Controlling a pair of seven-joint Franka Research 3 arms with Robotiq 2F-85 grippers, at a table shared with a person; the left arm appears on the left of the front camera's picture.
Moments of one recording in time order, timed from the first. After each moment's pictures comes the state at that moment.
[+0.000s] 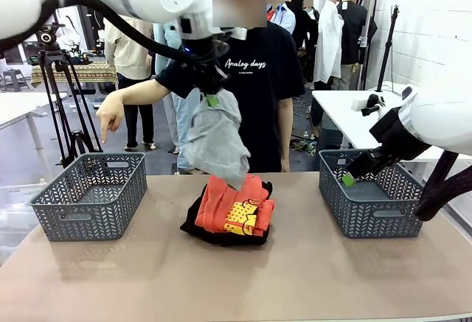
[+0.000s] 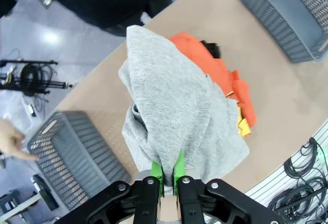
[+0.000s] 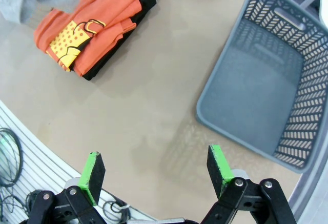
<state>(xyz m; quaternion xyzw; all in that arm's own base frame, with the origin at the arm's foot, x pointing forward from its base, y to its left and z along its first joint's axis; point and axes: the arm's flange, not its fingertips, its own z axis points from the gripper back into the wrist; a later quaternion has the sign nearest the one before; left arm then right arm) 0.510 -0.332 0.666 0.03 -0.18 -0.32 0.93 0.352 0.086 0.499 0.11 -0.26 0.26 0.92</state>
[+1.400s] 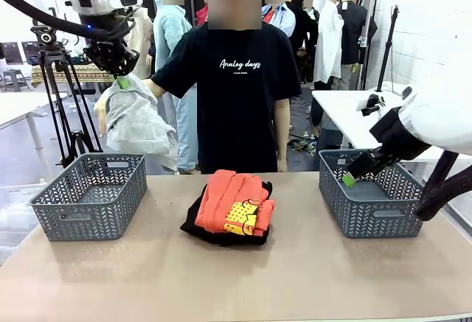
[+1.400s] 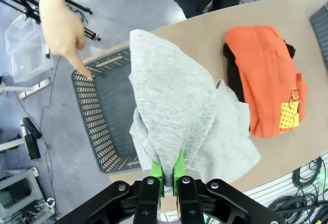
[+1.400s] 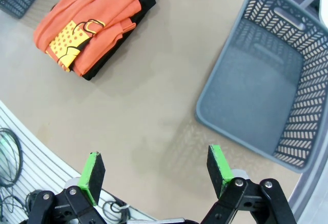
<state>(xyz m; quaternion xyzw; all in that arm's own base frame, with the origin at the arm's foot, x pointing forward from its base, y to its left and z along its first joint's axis) 0.525 -0.141 0.701 0.04 -0.16 -0.16 0.97 0.352 0.086 0.499 0.11 -0.26 0.26 0.92</state>
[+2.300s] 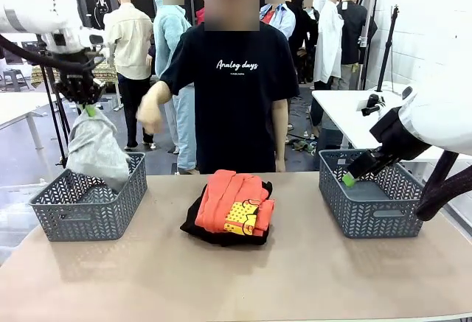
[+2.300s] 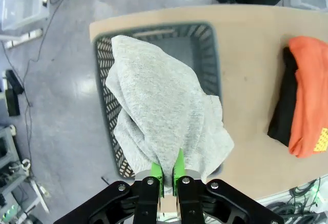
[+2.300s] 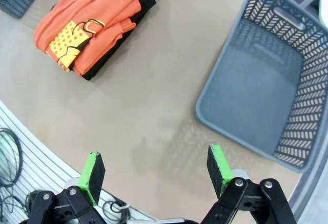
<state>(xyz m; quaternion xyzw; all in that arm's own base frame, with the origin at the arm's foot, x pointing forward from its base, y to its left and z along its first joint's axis) 0.614 -0.014 0.603 0.02 -0.07 -0.05 1.00 0.352 0.086 0.499 0.11 -0.26 0.26 0.92</state>
